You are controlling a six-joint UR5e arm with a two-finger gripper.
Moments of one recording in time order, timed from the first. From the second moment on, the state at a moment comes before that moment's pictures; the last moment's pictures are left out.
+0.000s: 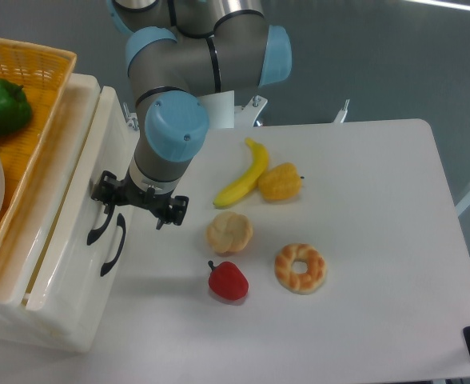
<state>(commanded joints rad) 2.26 -1.85 -1.56 -1.39 1.22 0.42</state>
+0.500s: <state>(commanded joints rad) 2.29 -1.86 -1.55 -1.39 1.23 0.42</state>
